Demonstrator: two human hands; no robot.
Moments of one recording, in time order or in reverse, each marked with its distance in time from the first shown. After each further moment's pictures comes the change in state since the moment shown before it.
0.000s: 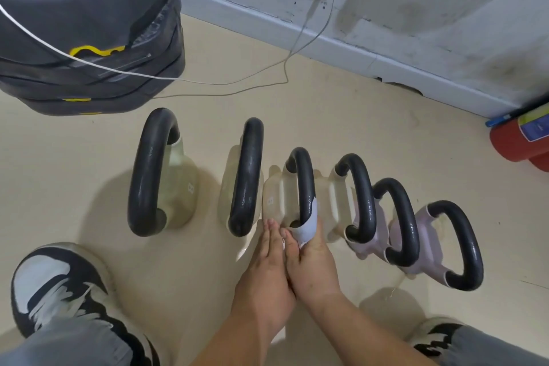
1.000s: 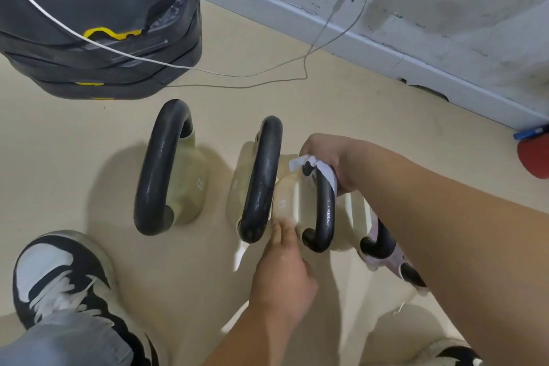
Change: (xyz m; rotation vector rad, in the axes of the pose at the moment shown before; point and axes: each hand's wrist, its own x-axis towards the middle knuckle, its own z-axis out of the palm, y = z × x) left_hand 0.021 0.022 -0.004 -0.083 0.124 -0.123; right_hand 0.145 -0.149 -0.052 -0.145 -0.505 0.417
